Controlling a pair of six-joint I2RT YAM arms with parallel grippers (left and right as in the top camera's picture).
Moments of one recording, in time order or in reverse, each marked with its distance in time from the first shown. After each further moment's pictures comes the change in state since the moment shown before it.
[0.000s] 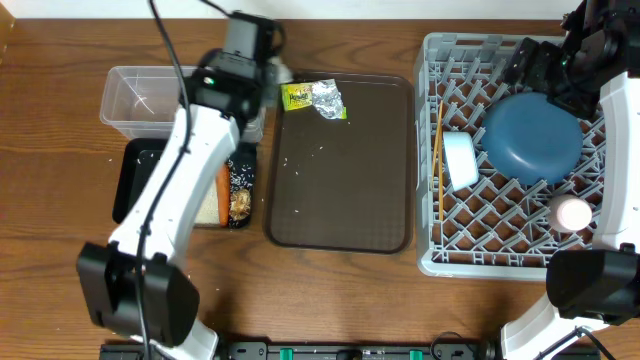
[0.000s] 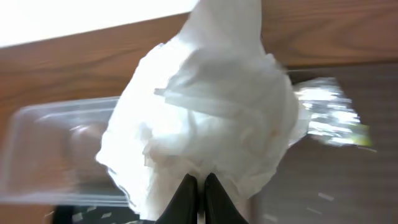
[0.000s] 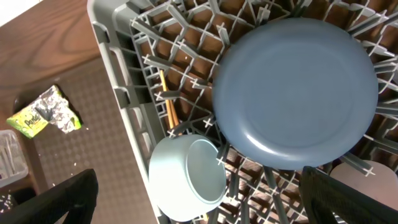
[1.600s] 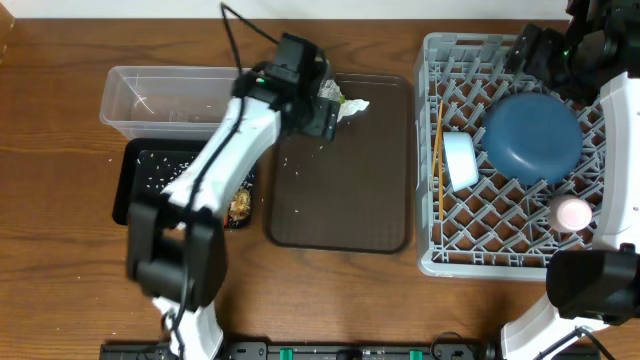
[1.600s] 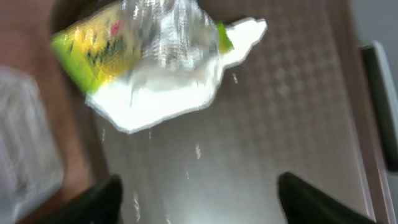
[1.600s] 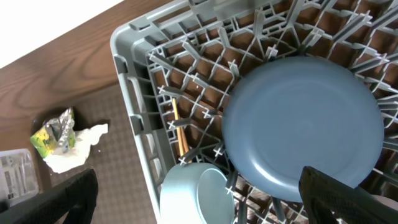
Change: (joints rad) left arm -0.111 0.217 -0.006 0.025 0.446 -0.049; right arm 0.000 0.000 0.000 0.103 -0.008 0.000
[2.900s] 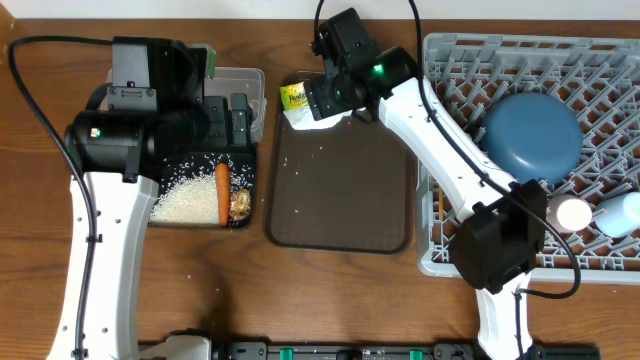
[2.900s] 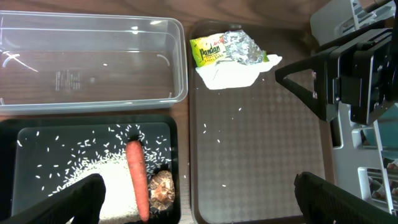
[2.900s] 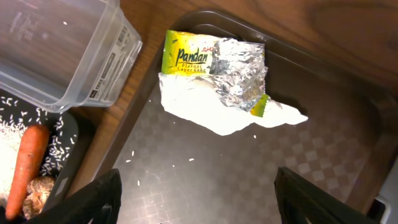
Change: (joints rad) left arm 0.305 -0.545 0.001 -0.396 0.084 0.027; right arm 0.677 0.293 0.006 0.315 0.090 -0.127
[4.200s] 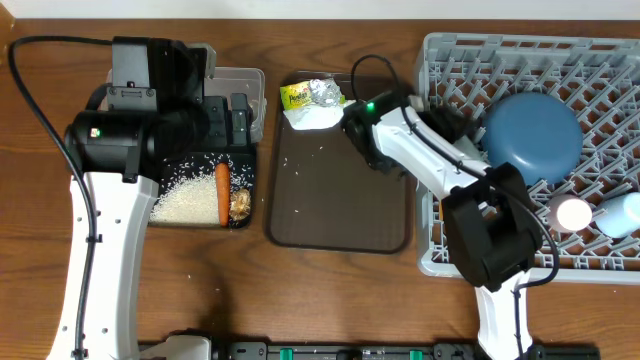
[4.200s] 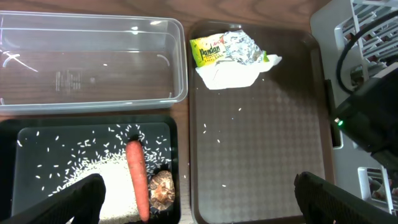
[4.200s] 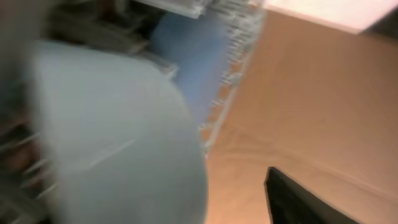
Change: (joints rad) left arm 0.000 0.000 0.000 0.000 0.000 0.000; right arm -0.005 0.013 -0.391 -0.550 1.133 -0.008
